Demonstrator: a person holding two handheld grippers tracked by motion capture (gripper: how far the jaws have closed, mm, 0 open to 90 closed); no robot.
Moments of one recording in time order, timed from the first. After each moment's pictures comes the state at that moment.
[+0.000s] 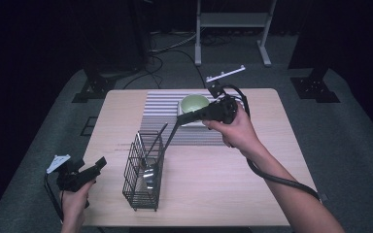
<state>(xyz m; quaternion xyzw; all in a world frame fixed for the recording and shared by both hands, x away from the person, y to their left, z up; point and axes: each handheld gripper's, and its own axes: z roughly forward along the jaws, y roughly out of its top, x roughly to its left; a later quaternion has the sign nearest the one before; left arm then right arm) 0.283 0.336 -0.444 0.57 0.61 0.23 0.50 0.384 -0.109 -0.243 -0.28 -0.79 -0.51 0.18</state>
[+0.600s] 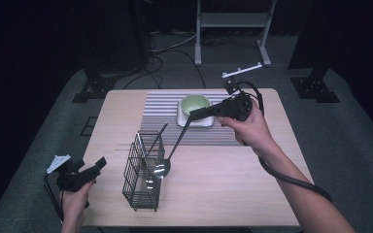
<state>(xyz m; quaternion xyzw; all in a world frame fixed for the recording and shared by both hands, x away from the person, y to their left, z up) 0.283 0.336 -0.445 0.57 0.61 0.23 0.49 0.383 -0.140 -0.236 -0.30 -0.78 -0.52 0.18</state>
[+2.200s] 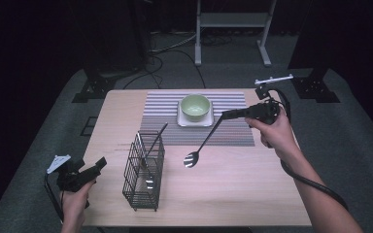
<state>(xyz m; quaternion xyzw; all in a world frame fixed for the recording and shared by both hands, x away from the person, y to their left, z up) 0.283 0.335 -0.444 0.57 0.61 0.24 0.50 0.404 -0.220 -0.281 -0.39 -0.74 -0.52 0.15</state>
